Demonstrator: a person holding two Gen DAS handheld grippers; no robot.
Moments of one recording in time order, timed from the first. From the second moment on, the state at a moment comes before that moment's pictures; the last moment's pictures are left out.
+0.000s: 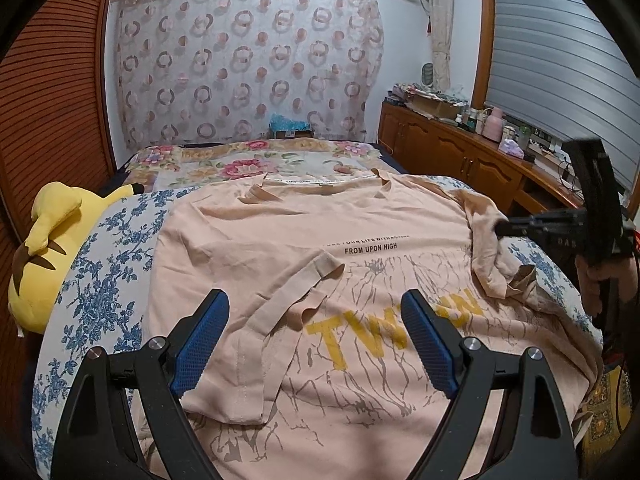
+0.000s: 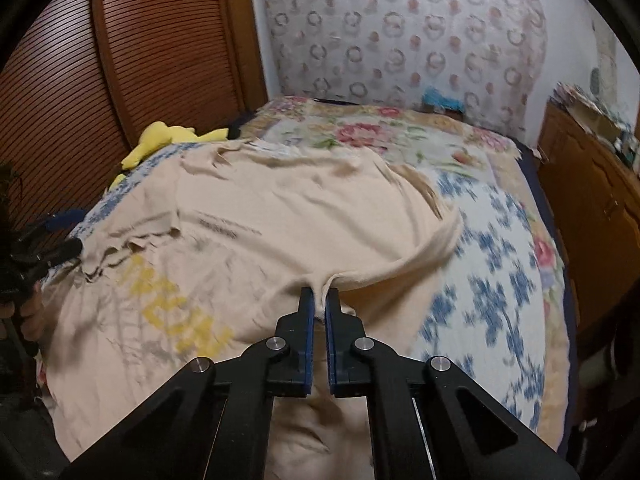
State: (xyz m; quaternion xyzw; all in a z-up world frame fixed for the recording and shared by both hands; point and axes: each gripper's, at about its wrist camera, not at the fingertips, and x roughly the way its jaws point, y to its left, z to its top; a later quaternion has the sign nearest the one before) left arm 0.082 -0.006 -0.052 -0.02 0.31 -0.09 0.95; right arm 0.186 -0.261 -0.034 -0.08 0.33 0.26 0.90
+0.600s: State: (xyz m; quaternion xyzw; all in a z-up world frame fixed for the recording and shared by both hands) left arm 0.083 -0.005 -0.053 -0.02 0.31 -0.09 0.95; right arm 0.208 -0.229 -0.031 -0.08 0.32 0.26 0.91
